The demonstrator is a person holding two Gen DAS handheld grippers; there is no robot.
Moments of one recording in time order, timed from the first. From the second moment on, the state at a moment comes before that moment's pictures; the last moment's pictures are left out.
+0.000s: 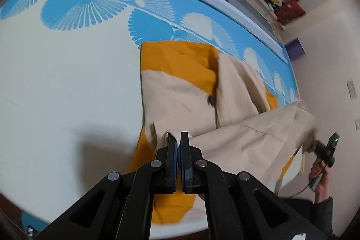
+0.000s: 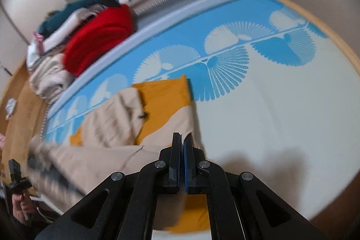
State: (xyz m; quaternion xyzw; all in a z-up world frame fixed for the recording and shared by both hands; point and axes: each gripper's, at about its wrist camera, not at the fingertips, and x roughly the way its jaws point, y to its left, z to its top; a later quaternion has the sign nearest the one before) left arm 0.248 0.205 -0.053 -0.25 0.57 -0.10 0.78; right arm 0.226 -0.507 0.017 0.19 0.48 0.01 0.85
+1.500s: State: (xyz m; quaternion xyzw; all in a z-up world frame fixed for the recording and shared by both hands) left arm 0.262 0.190 -0.110 -0.24 0.60 0.04 0.76; right arm 0.260 -0.481 -0.091 0.09 0.62 0.00 0.78
